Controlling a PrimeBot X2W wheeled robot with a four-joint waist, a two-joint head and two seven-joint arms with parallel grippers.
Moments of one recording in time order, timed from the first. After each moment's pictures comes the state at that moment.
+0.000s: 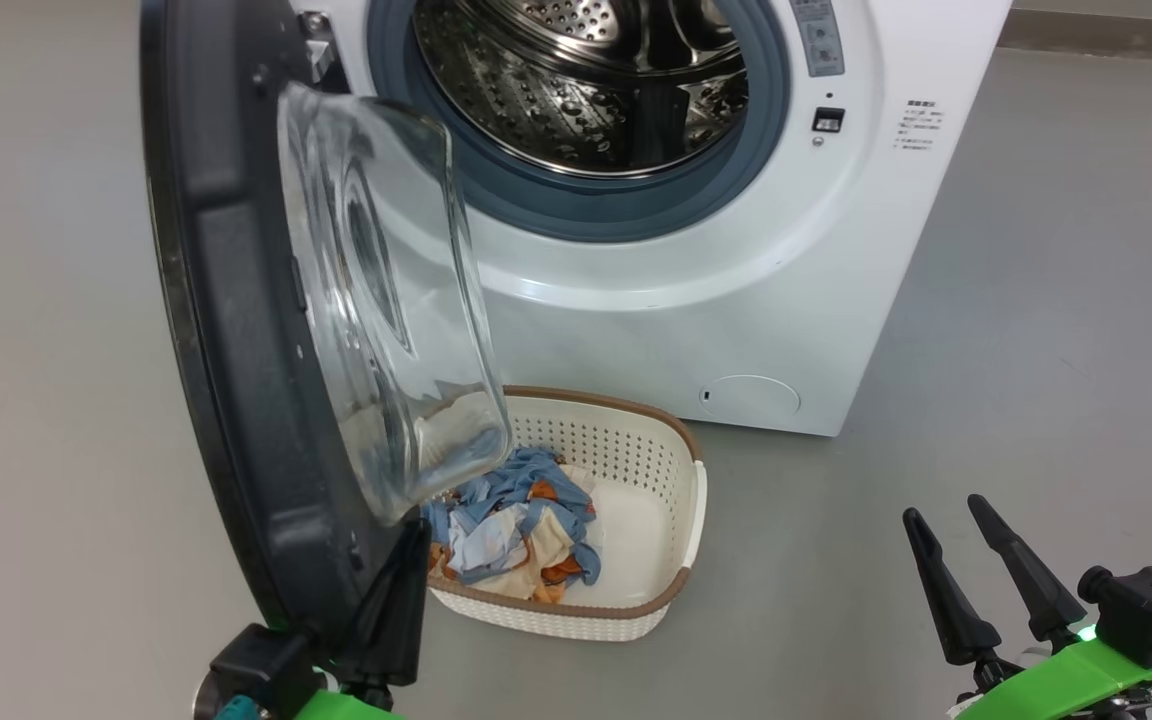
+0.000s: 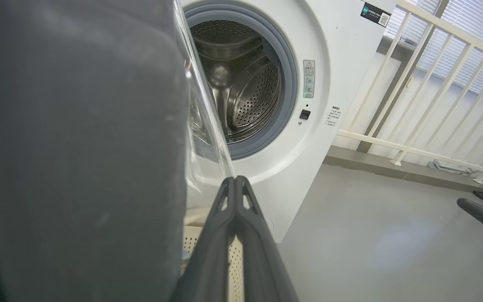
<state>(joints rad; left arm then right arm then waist) -0.07 0.07 -0.38 0.12 -0.44 -0.03 -0.25 -0.02 -0.28 0.15 0.15 0.50 0.13 -0.25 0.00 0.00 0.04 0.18</state>
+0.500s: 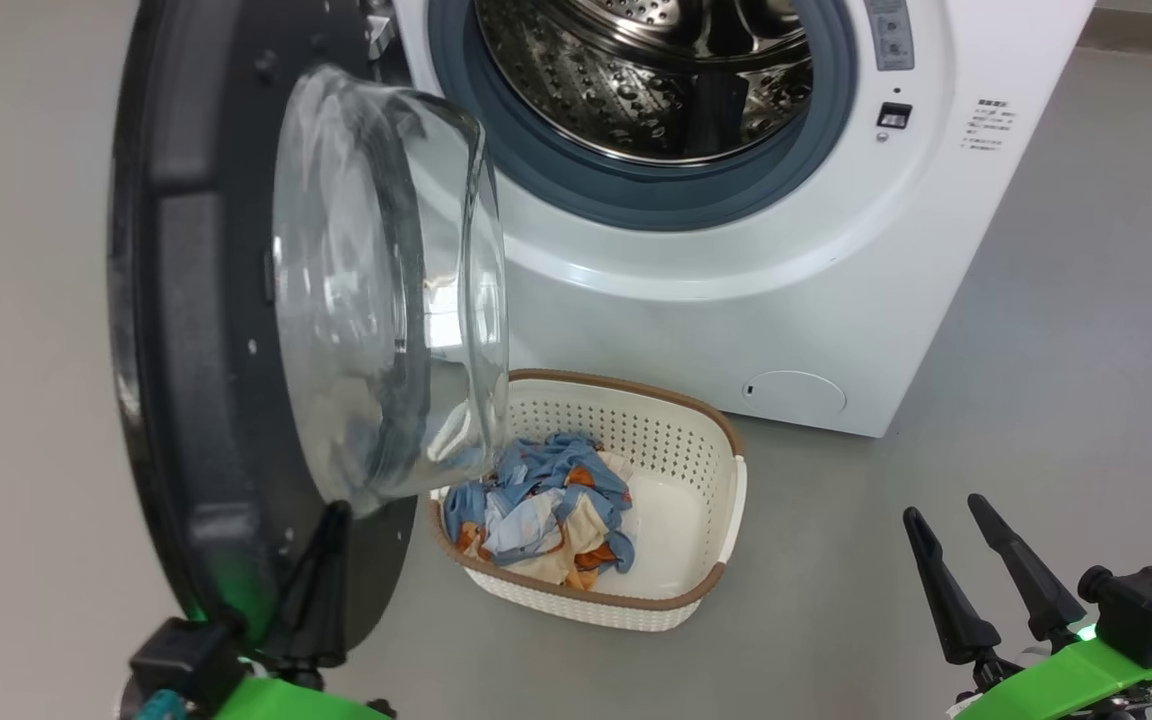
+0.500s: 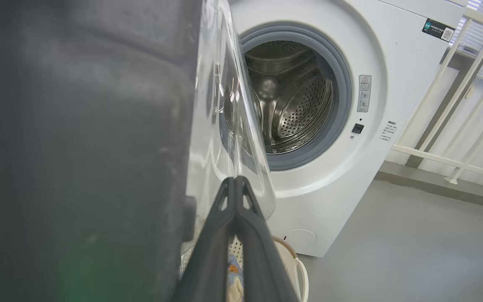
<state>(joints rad) -0.06 0.12 -0.32 0.09 -0.46 0.01 -0.25 -0.02 -0.28 0.15 0.15 0.50 0.13 -0.25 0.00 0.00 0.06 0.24</state>
